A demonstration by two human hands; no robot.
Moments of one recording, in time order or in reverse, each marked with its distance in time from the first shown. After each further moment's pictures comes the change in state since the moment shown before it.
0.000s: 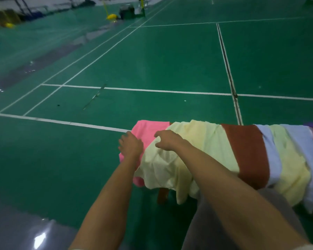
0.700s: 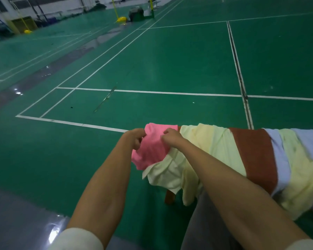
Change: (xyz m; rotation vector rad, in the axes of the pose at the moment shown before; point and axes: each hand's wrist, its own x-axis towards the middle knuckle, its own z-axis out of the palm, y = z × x) left_hand 0.054 0.012 -0.060 -0.537 -0.621 -0.365; right_hand 0.005 -0.020 -0.017 0.454 0.041 0.176
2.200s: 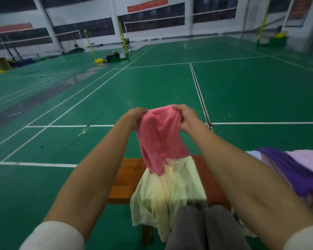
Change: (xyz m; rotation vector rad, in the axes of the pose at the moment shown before) left_hand -0.108 0.234 0.086 -0.186 -0.078 0.437; right_hand -0.049 -0.001 -0.264 1.395 0.341 -0.046
